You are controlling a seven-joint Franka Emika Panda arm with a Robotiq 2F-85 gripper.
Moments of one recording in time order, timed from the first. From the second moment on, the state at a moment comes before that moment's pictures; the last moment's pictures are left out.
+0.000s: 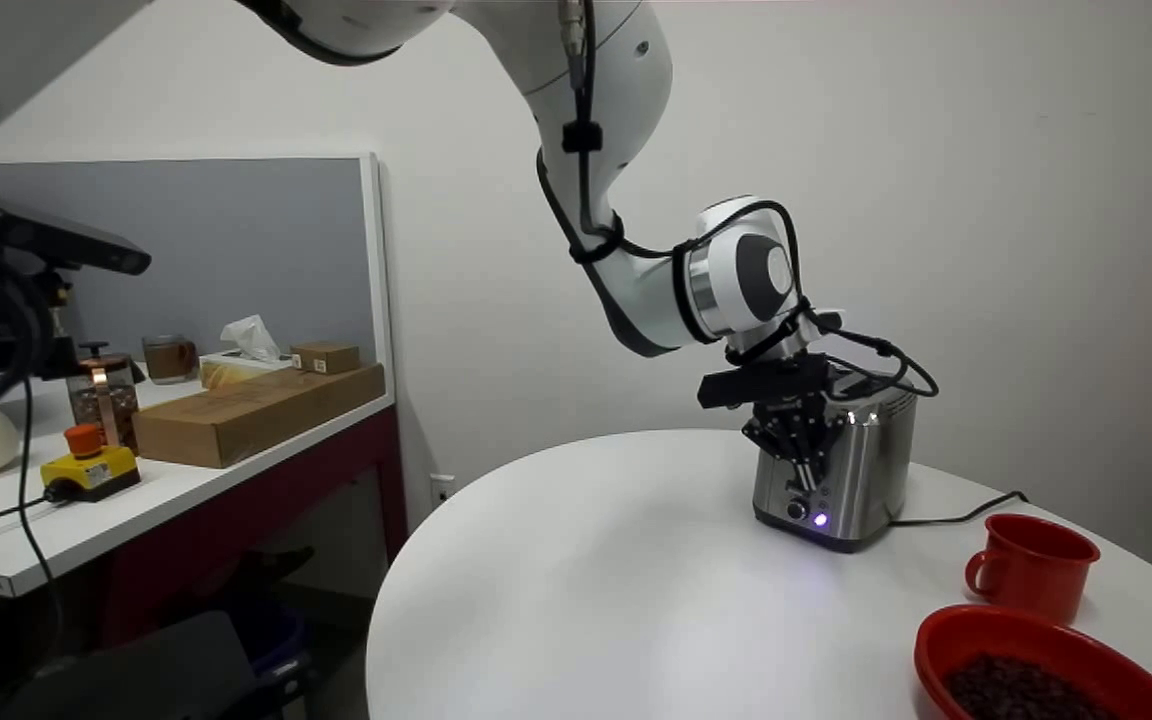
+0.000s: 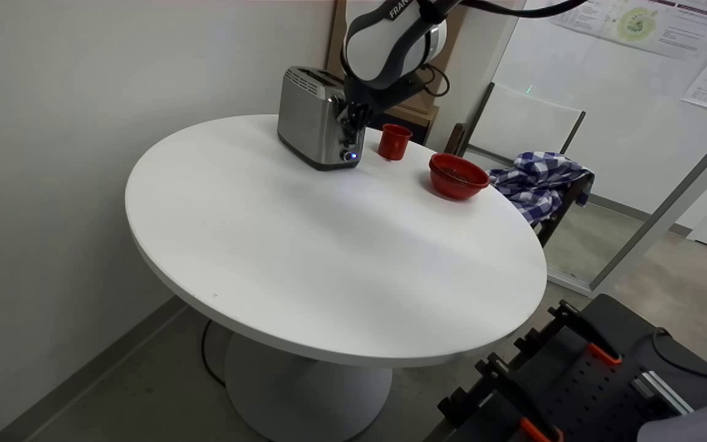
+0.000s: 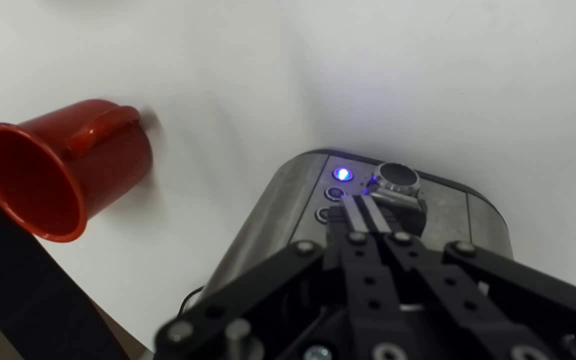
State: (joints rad) arm 0.07 0.77 -0.15 -1.59 -0.38 2.57 0.07
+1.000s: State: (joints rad) arm -0.05 0.37 -0.10 -1.76 -0.16 2.14 -0.03
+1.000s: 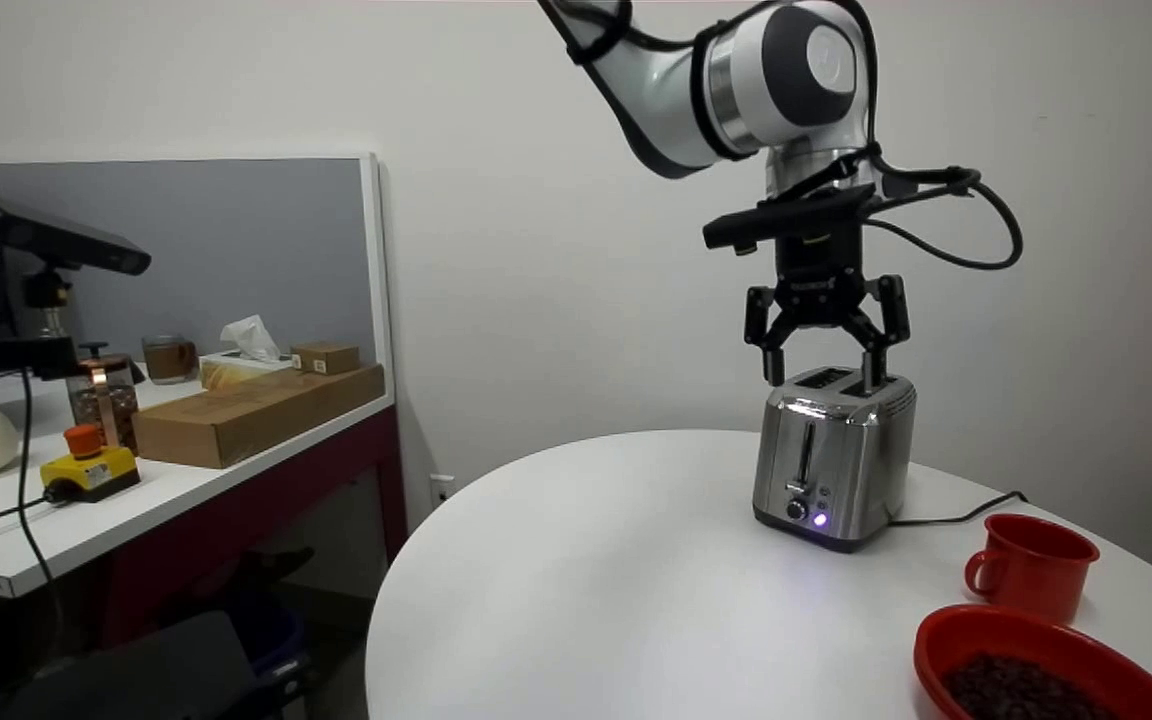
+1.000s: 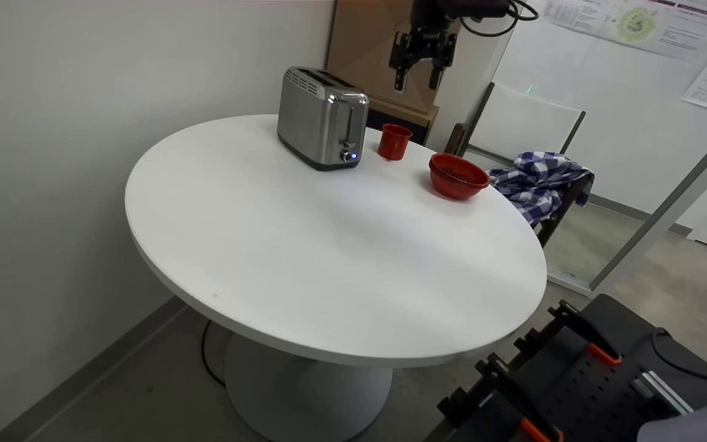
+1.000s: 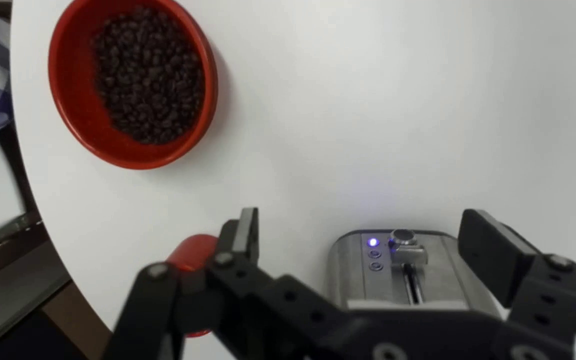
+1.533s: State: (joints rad) arm -0.08 -0.05 -0.07 -2.14 0.00 2.09 -0.20
